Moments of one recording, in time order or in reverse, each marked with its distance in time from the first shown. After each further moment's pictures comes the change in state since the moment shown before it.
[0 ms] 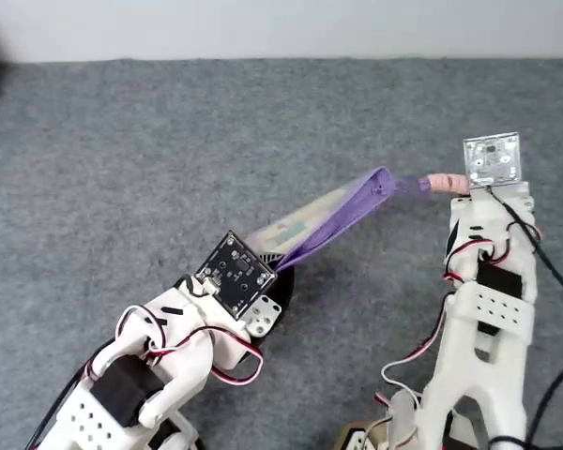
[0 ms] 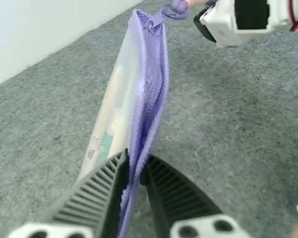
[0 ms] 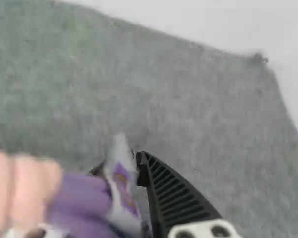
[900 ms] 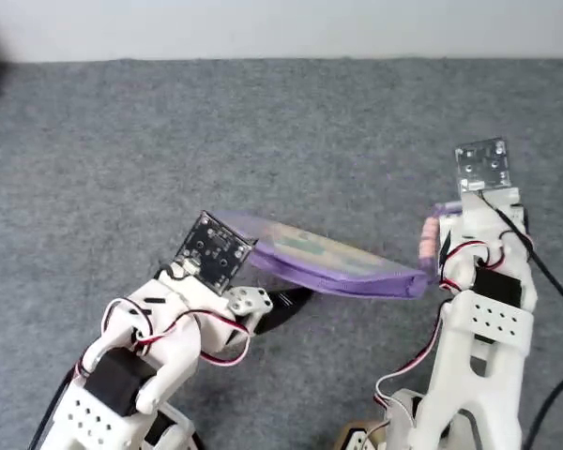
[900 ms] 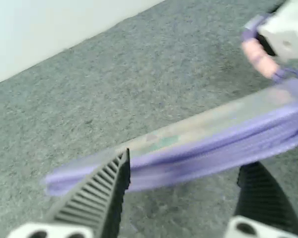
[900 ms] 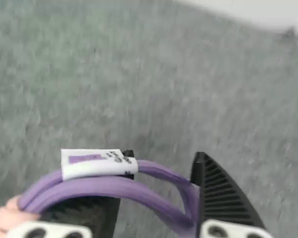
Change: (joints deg) left arm -8.9 0.4 0.1 0.1 0.0; right arm -1.3 -5.7 0.0 16.7 0.0
